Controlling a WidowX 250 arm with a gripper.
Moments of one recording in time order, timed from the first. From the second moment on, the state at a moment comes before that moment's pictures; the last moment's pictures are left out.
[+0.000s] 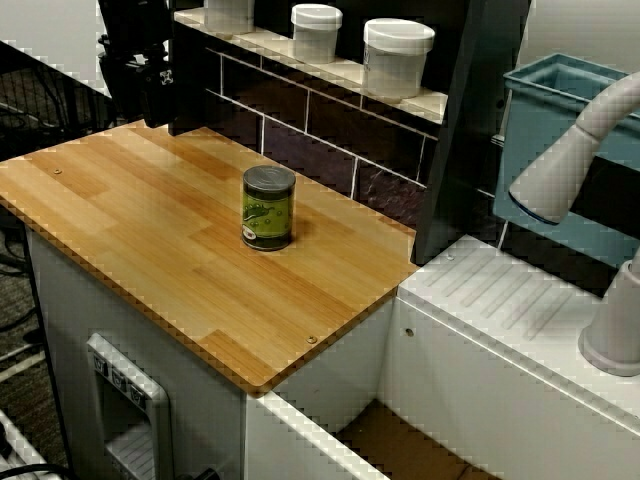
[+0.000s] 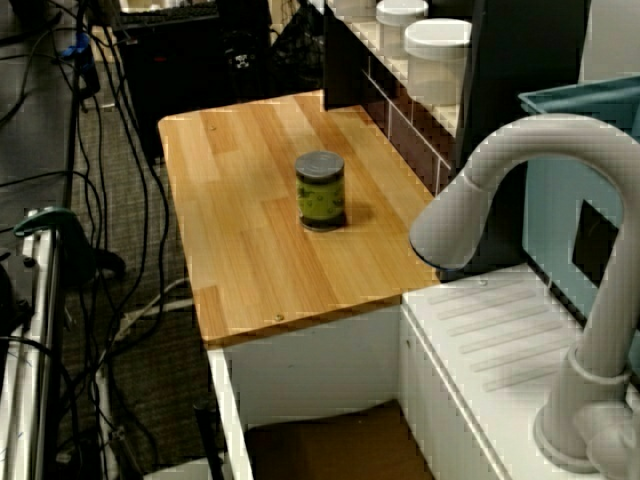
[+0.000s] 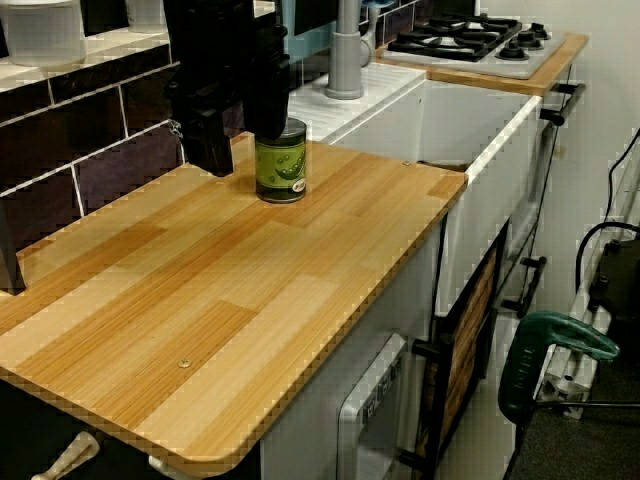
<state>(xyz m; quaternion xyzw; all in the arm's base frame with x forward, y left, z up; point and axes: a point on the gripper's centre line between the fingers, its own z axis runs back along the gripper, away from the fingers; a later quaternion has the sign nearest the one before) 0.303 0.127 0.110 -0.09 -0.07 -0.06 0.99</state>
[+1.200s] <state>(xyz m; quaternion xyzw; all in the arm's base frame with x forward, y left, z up) 0.332 0.107 0.072 -0.05 -0.04 -0.01 1.00</state>
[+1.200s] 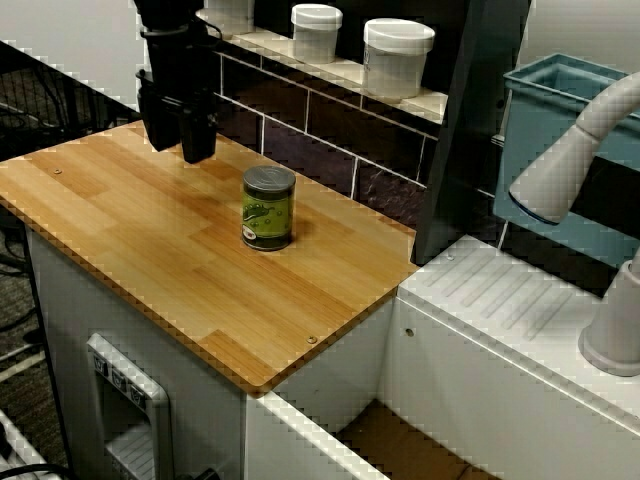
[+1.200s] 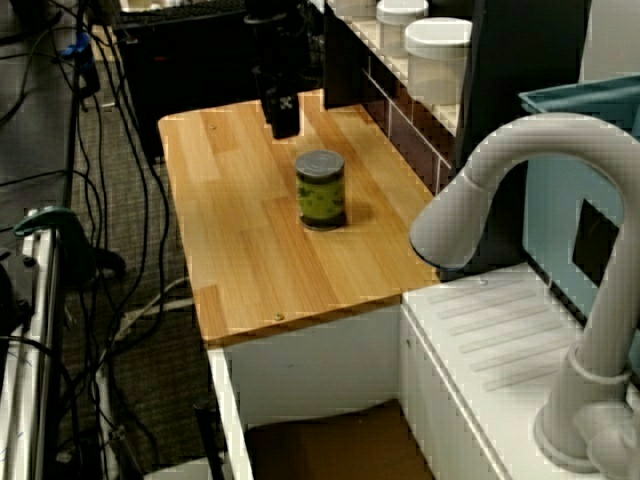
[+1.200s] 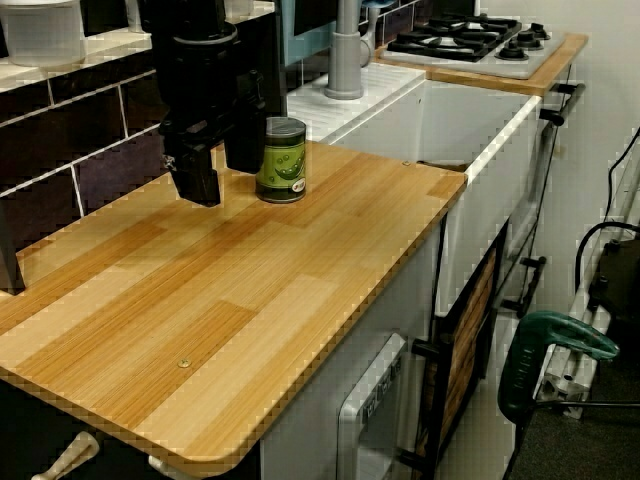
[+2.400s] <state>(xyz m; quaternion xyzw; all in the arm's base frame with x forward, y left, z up) 0.352 0.028 0.049 -0.11 -0.02 -0.03 0.99</state>
